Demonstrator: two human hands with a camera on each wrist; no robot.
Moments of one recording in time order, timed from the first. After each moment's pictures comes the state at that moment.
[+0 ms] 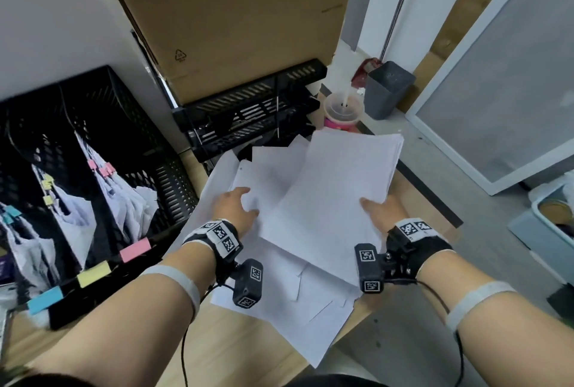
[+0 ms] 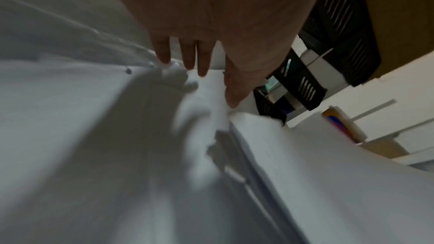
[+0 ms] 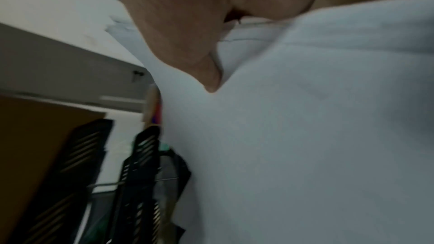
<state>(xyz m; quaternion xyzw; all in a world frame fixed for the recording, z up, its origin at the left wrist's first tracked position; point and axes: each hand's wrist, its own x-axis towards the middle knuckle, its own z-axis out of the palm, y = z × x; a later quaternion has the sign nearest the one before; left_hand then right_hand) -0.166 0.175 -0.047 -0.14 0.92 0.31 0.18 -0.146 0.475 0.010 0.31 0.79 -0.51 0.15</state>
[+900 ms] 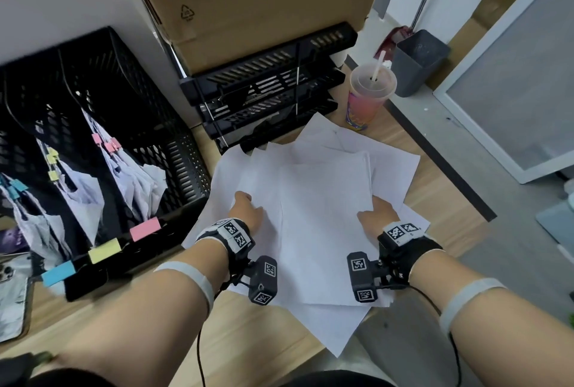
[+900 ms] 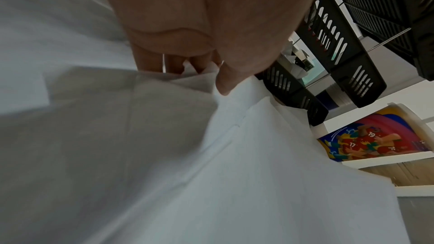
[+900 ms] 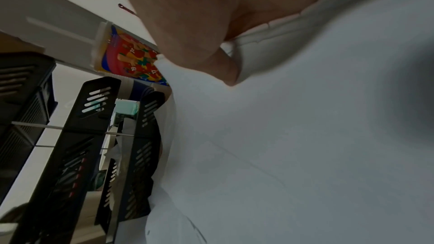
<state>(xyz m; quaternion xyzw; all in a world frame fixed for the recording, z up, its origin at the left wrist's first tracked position) -0.143 0.178 -0.067 -0.29 0.85 0.34 0.27 -0.143 0.441 -0.051 0.24 0.84 -0.40 0.27</state>
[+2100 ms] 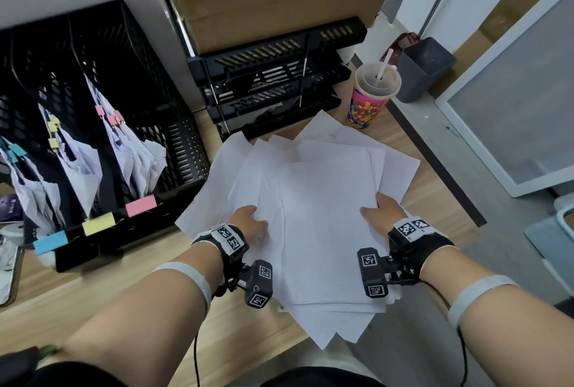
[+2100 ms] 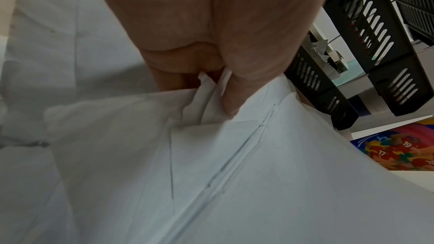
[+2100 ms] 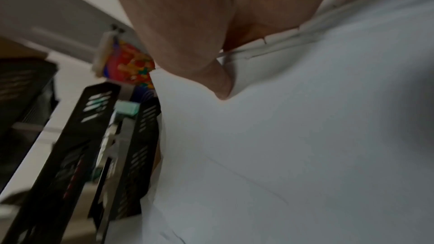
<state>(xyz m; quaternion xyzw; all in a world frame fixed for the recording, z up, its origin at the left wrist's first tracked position) -0.102 0.186 -0.066 -0.27 0.82 0.38 0.33 -0.145 0.469 -0.050 0.19 0.87 -0.35 0.30</state>
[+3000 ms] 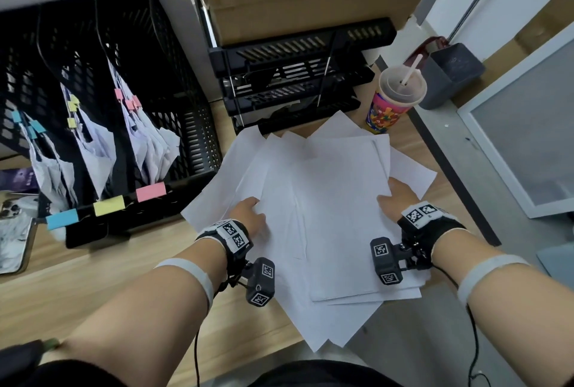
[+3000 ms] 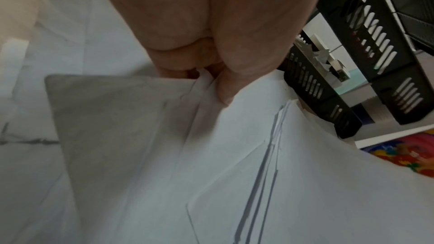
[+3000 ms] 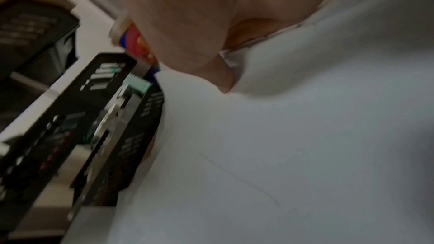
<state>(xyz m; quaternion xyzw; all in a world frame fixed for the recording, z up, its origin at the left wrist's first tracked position) -0.103 0.176 -0.078 -0.28 0.84 0.36 0.28 -0.194 0.477 -0.050 0.11 0.91 -0.29 0.29</state>
